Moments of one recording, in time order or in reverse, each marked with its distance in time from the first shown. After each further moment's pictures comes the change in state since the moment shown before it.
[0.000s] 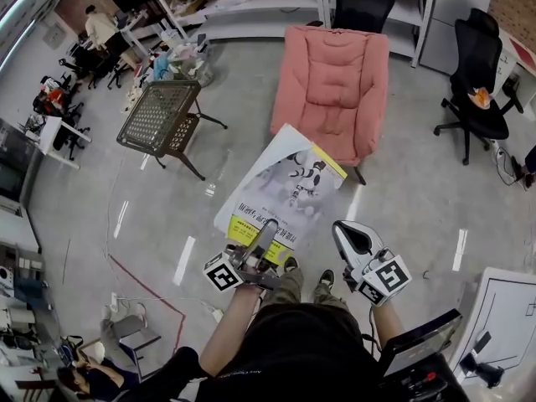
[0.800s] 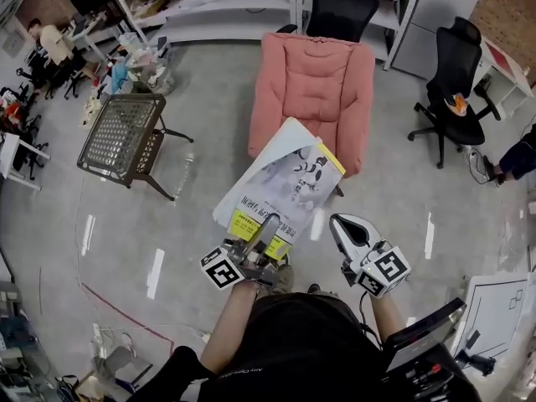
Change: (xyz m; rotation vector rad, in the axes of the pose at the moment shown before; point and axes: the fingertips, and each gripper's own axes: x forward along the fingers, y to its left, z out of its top) left arm 0.108 0.121 0.126 -0.058 0.084 -0.055; right arm 0.174 -0.091 0.029 -0.036 0.107 -0.138
